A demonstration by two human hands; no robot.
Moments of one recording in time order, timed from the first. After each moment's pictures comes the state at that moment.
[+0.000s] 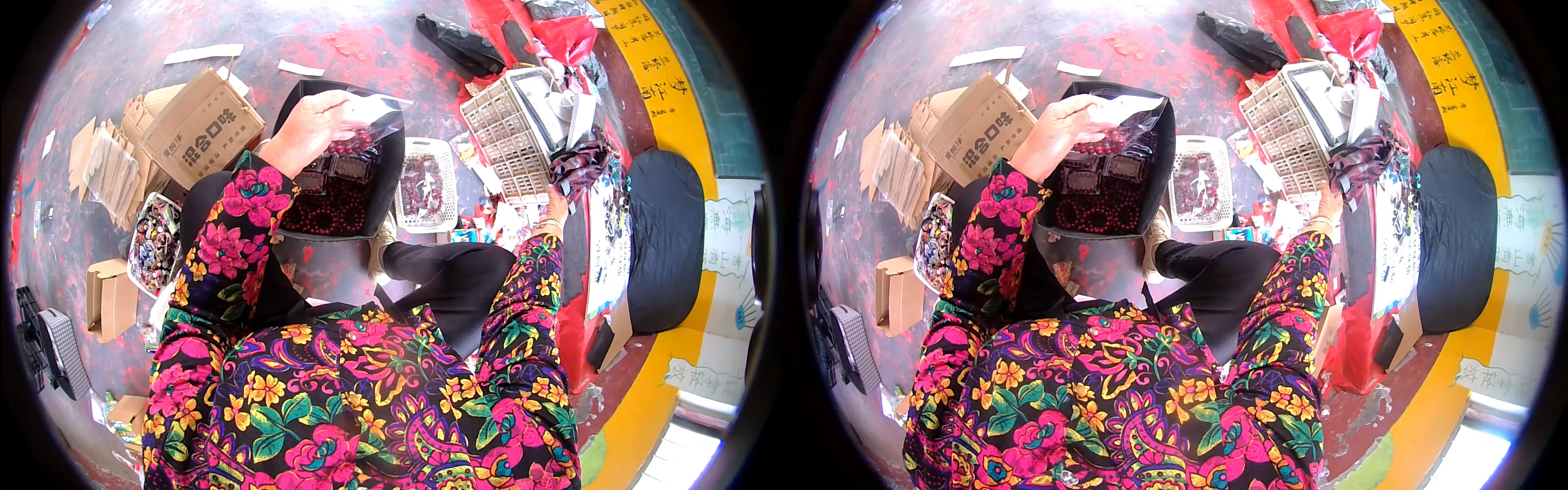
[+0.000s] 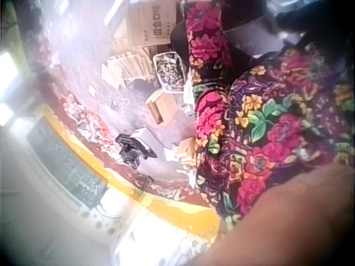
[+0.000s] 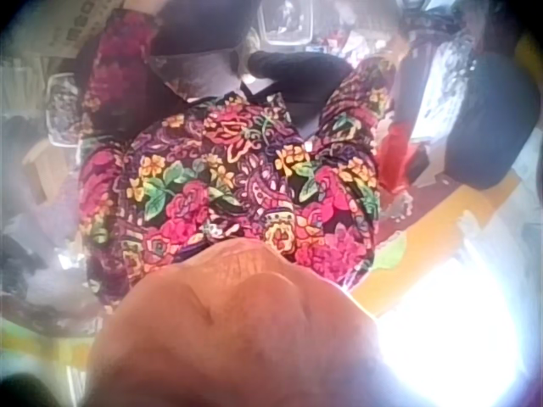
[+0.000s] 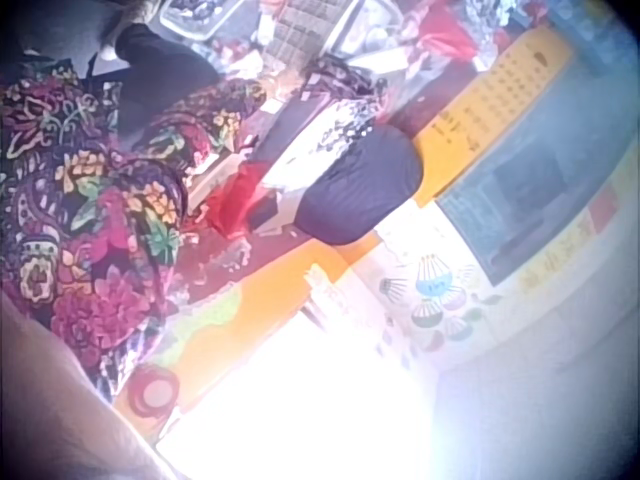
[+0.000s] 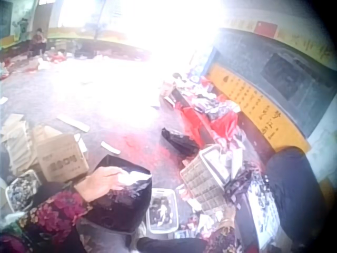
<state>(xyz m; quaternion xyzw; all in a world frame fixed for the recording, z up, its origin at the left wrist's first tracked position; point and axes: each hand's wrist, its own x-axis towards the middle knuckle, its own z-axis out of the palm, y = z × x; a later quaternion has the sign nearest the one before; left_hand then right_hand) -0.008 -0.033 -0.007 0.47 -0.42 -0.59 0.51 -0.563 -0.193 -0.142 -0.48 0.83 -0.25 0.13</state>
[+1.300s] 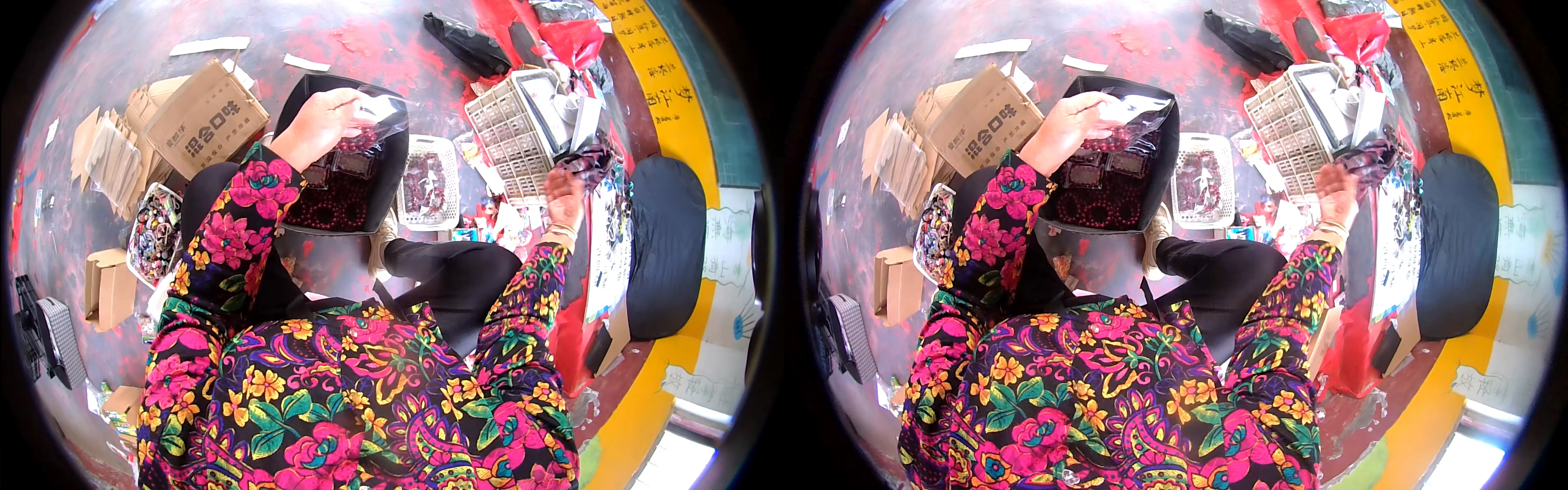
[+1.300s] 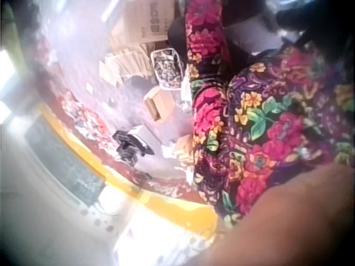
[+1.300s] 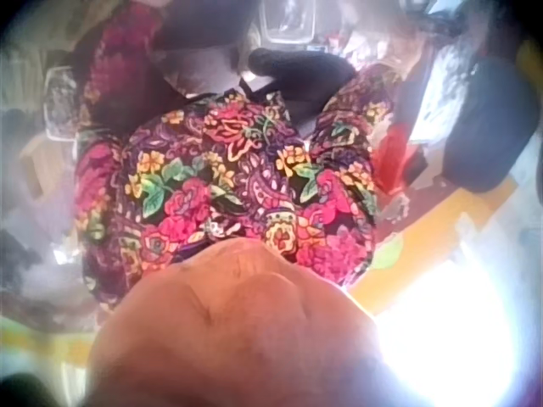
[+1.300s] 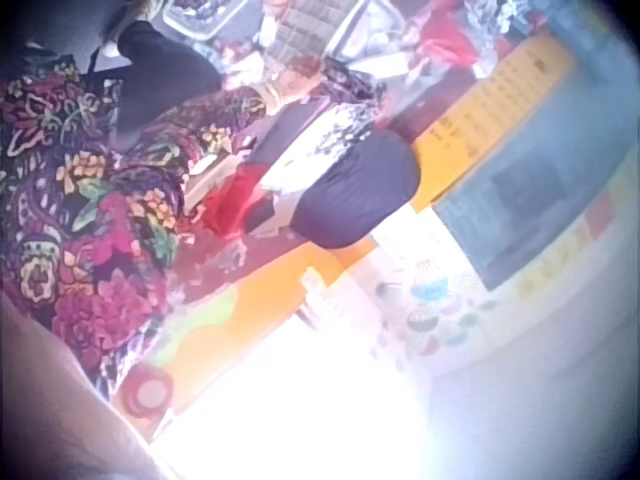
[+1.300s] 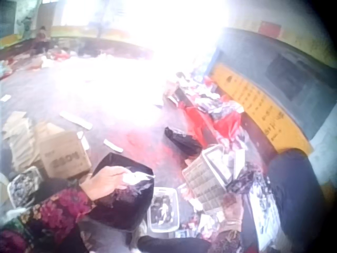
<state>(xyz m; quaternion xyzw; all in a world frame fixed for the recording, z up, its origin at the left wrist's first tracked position) -0.008 -0.032 -0.014 0.50 -0.45 -0.56 0.48 -0.527 -0.184 -0.081 -0.29 0.32 -0.59 0.68</state>
